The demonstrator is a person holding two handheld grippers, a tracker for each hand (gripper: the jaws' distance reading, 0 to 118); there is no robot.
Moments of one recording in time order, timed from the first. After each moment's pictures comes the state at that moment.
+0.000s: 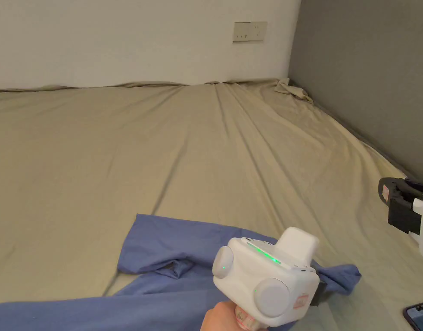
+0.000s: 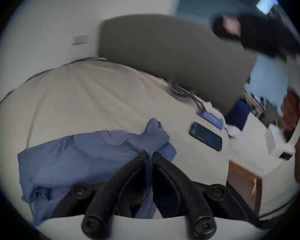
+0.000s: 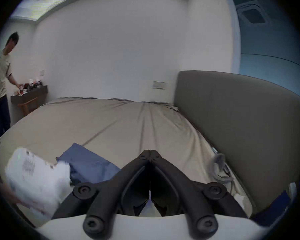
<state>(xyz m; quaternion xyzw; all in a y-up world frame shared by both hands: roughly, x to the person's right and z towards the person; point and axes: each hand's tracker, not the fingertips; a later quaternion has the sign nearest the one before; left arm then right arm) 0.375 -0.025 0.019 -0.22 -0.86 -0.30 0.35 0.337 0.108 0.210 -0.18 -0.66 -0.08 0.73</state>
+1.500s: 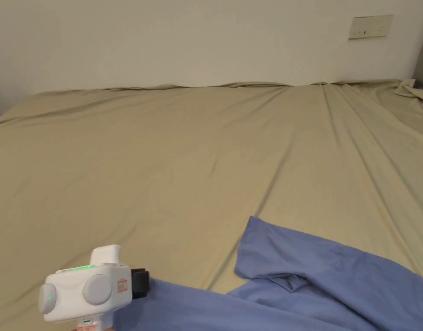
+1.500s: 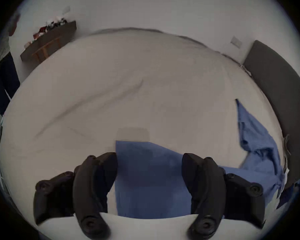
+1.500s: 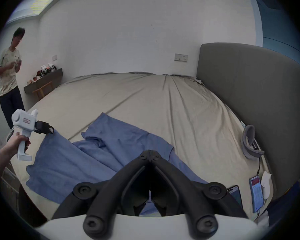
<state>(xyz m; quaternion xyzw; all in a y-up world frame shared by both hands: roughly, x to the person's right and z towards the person) 0.307 -0.106 -0.423 -0.43 -0.47 -0.21 0.75 0.317 0.028 0.133 -0.26 -0.56 -0.16 0.77</state>
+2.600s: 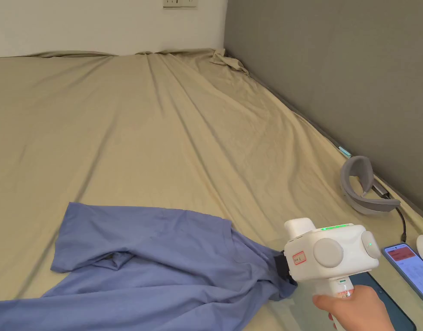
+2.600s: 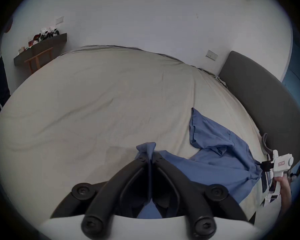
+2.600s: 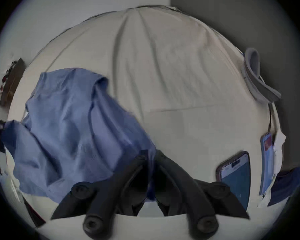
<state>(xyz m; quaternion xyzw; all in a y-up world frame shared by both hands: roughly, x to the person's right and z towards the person) 0.243 -0.016 -0.335 -0.38 -0.55 -0.12 0.73 0.413 -0.075 0.214 -0.40 -0.55 -0.35 0.64</state>
